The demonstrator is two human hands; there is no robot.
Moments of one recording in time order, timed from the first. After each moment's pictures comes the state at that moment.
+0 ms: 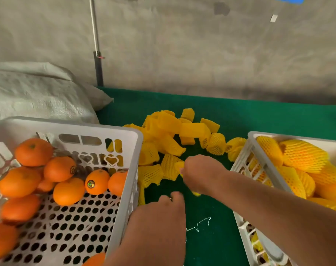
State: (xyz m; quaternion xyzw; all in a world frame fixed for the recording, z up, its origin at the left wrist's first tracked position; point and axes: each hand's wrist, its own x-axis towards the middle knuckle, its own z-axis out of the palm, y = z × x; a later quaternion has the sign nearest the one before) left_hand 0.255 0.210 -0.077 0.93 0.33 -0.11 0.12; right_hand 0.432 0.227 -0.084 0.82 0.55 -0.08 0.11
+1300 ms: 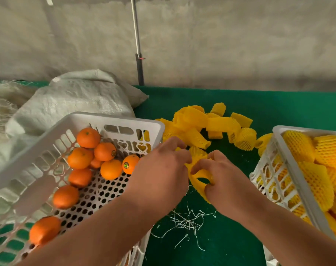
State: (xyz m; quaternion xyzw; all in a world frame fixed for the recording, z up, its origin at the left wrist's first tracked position) left_hand 0.234 0.212 -0.027 0.92 0.32 0.22 0.06; right_hand 0.403 0.137 -0.068 0.74 0.62 -0.13 -0.21
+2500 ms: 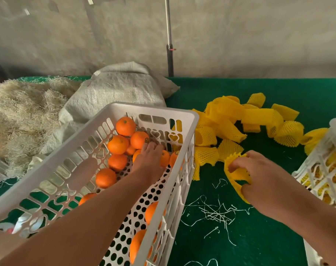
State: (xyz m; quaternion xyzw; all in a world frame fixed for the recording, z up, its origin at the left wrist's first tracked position) left_hand 0.159 0.341 -0.167 0.85 0.53 0.08 0.03; right_hand 0.409 0.142 -0.088 0.74 0.57 -0.25 -0.25
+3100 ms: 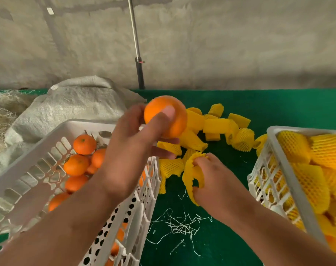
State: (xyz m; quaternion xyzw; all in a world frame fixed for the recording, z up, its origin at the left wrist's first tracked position) left_hand 0.236 0.230 0.012 0.65 0.28 0.44 0.56; right_hand 0.408 0.140 -0.076 0.73 0.60 -0.14 -0.27
